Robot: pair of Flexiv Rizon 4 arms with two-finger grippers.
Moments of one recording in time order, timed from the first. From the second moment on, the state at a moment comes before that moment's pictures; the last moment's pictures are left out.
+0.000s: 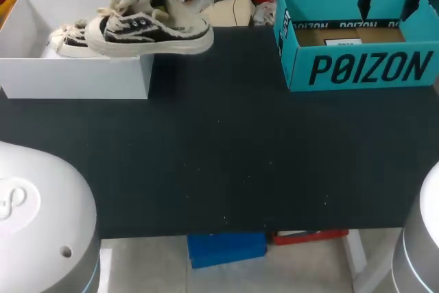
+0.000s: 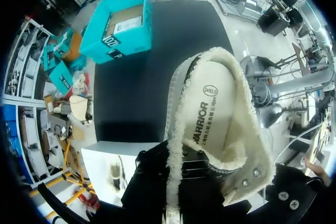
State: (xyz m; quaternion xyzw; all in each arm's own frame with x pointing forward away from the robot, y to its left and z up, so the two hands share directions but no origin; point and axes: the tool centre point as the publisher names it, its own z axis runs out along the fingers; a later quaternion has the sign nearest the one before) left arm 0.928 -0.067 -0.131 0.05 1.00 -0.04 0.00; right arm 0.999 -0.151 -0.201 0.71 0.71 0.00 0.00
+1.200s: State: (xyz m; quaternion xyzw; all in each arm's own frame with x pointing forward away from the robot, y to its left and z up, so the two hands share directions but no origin) left arm 0.858 -0.213 -0.368 0.03 1.00 0.01 -0.05; right arm 0.999 -0.151 -0.201 0.71 0.71 0.00 0.00
